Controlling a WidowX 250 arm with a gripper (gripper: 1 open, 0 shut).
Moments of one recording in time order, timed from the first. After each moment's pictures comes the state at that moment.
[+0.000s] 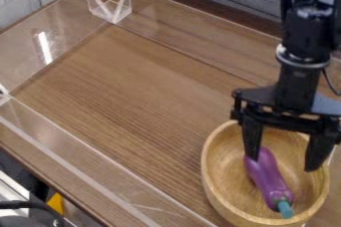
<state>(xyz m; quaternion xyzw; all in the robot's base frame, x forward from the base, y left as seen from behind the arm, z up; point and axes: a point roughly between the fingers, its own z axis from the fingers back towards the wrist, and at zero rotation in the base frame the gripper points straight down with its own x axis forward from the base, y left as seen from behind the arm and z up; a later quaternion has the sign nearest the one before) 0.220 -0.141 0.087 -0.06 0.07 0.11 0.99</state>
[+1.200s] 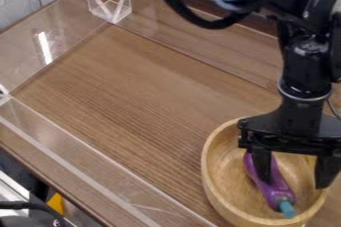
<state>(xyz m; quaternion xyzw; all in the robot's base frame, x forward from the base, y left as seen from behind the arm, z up) 0.221 -0.153 0.070 -0.10 0.03 0.16 0.98</state>
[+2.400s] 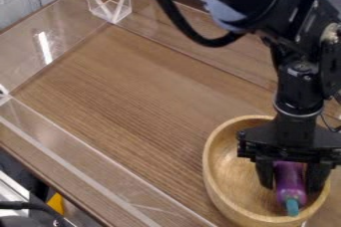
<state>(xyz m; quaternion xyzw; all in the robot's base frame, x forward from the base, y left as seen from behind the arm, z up) 0.229 -0.153 0.051 -0.10 0.01 0.17 0.98</state>
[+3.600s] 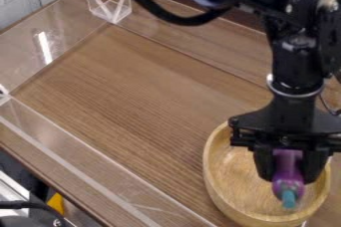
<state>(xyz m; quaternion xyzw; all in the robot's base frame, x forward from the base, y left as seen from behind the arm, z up) 0.217 -0.145 0.083 -0.11 0.01 0.18 0.98</state>
